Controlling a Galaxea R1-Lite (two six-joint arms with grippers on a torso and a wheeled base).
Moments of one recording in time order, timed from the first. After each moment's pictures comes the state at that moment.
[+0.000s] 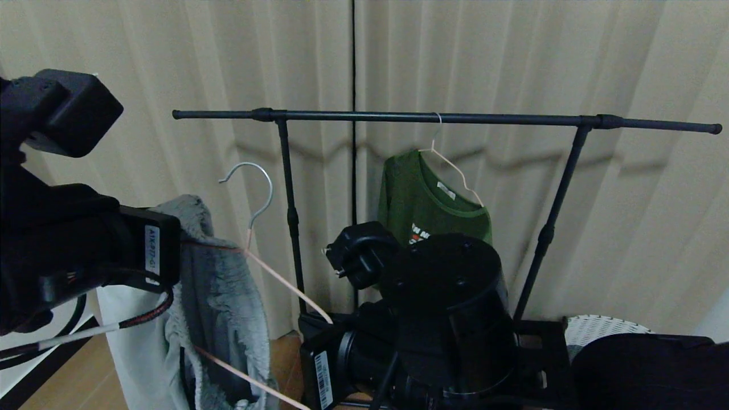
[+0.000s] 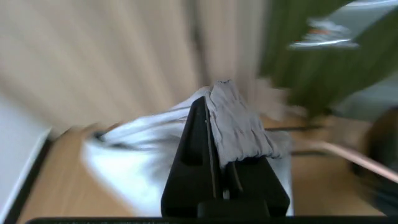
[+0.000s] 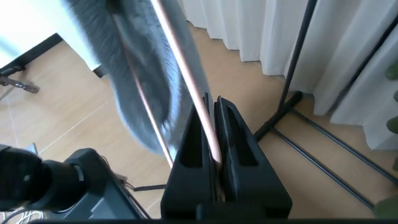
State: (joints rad) left arm -0.76 1.23 -1.00 0.16 0.57 -0.06; right arm 1.13 1.85 -1.06 -0.37 -0.26 0.45
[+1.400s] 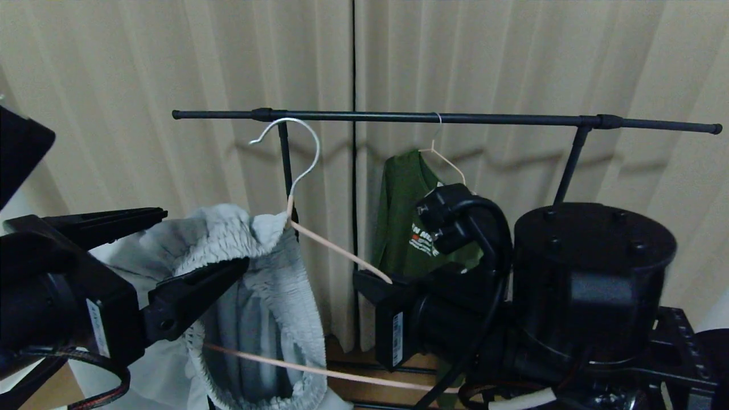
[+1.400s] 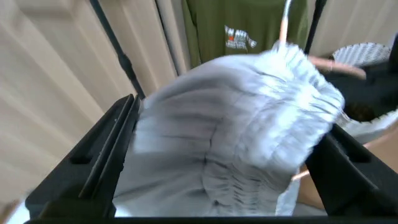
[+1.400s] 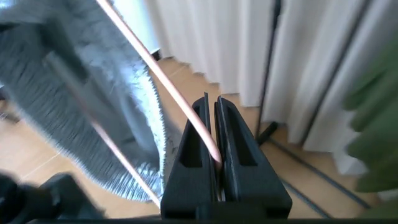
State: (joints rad) left arm -0.85 1.08 -0.80 -0.04 0.43 0.08; right arm 1.04 1.69 -0.88 -0.55 -0.29 0.35
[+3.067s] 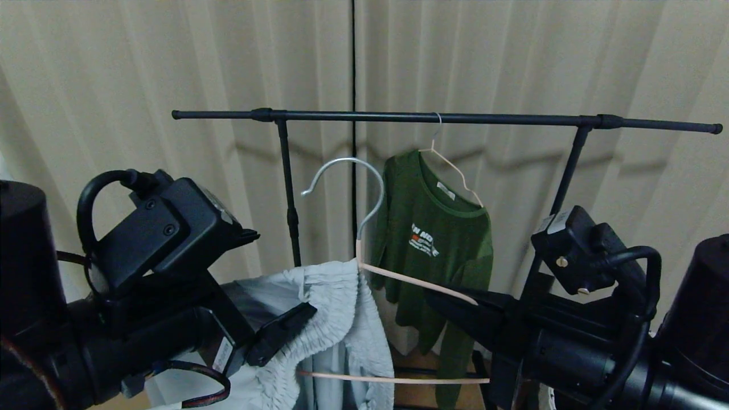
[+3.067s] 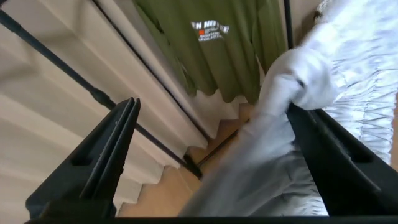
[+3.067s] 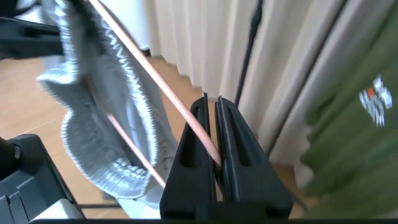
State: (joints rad) left arm -0.78 1.28 -0.68 -0.30 0.18 0.35; right arm 0.95 1.47 -0.56 -0.72 -0.11 0.13
